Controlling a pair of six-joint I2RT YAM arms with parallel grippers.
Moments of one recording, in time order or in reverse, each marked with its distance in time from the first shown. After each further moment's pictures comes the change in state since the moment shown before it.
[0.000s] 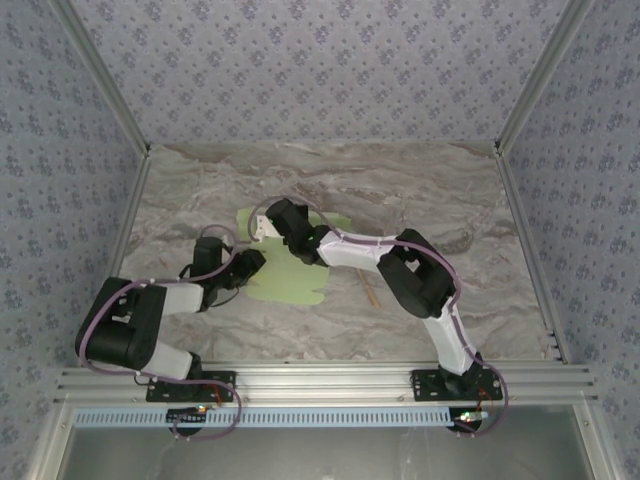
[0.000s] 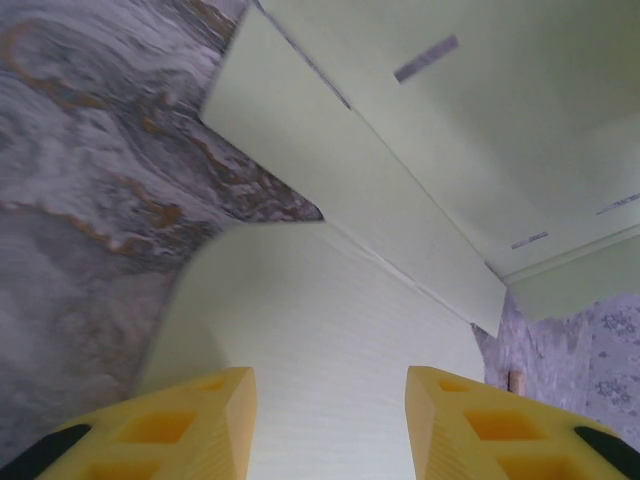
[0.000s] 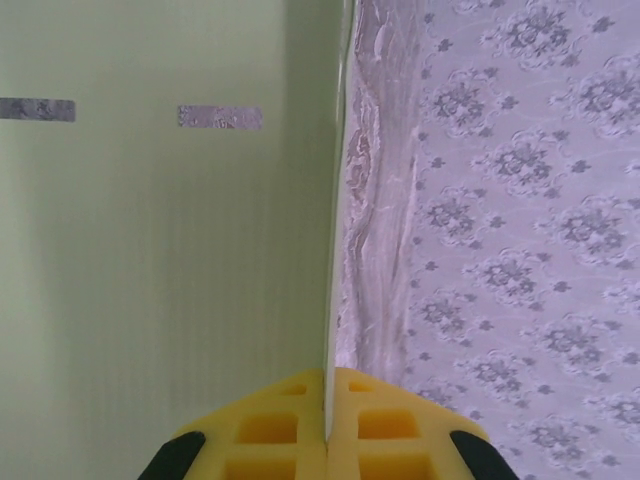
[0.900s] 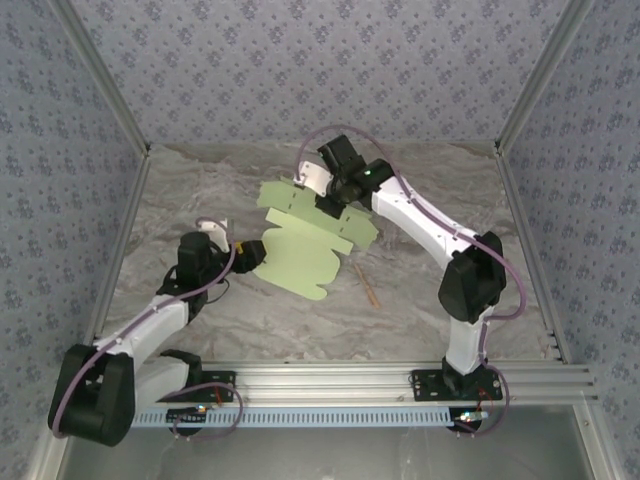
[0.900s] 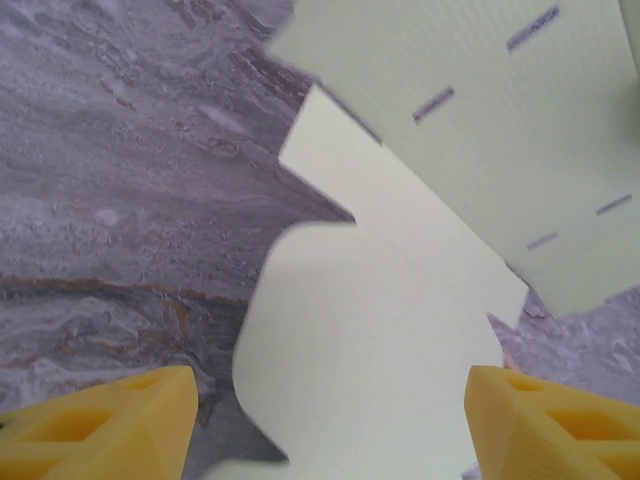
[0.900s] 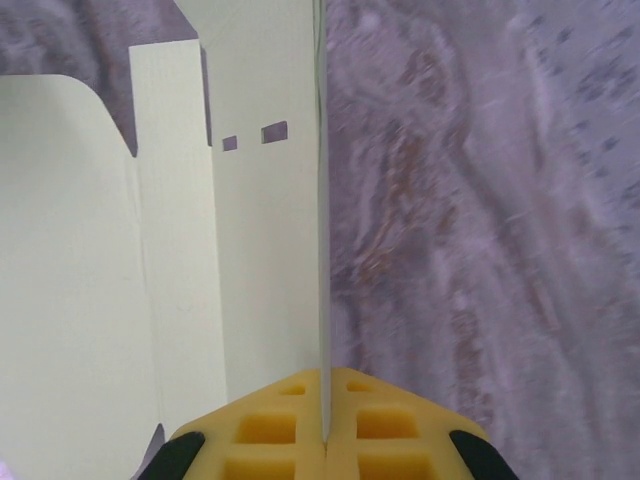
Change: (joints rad) left arm -0.039 -0.357 0.048 -0.173 -0.075 0.474; right arm -0.261 -0.251 0.307 -0.888 -0.631 0.523
